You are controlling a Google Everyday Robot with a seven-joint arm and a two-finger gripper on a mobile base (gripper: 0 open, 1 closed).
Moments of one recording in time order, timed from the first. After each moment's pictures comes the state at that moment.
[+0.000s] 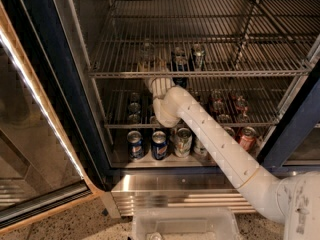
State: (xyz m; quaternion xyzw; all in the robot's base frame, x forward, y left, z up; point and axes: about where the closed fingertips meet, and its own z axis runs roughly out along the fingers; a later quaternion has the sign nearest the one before) arm 0.839 0.023 0.787 -0.13 0.68 0.09 0.72
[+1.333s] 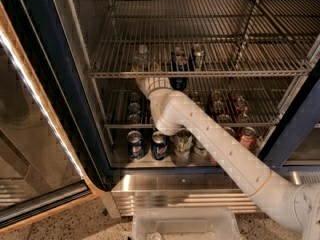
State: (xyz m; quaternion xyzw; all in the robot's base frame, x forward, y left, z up) arm 0.790 0.039 0.802 -0.15 0.68 0.11 0.71
